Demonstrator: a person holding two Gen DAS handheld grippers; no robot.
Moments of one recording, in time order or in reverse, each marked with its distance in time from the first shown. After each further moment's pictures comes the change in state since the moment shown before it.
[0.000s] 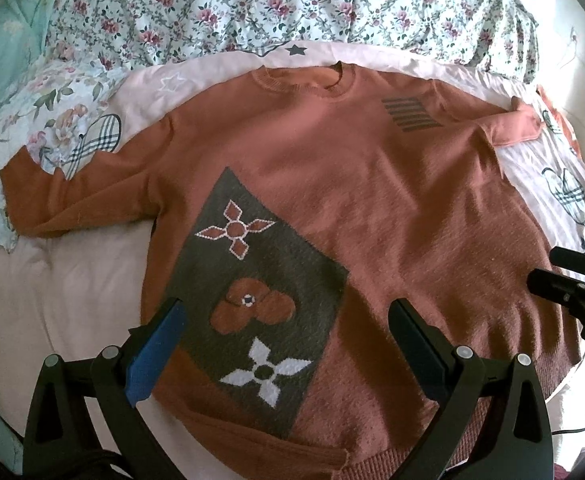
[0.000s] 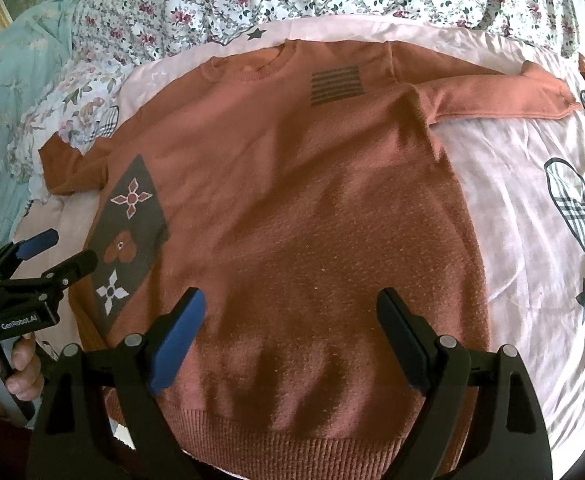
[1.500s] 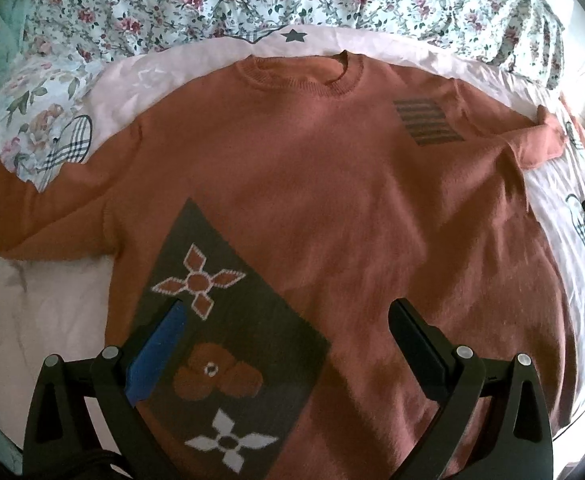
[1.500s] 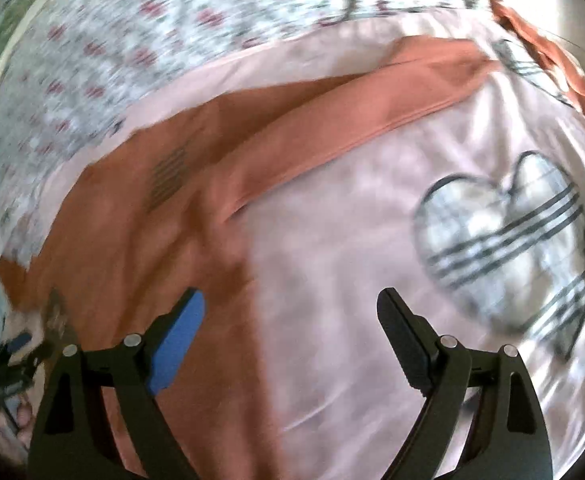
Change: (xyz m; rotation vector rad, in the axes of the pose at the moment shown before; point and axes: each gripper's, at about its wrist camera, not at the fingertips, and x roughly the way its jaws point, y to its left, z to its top) left arm 0.050 -0.022 0.061 -0.045 0.043 0.009; right arm -0.021 -0.206 0.093 0.324 -0.065 -0.180
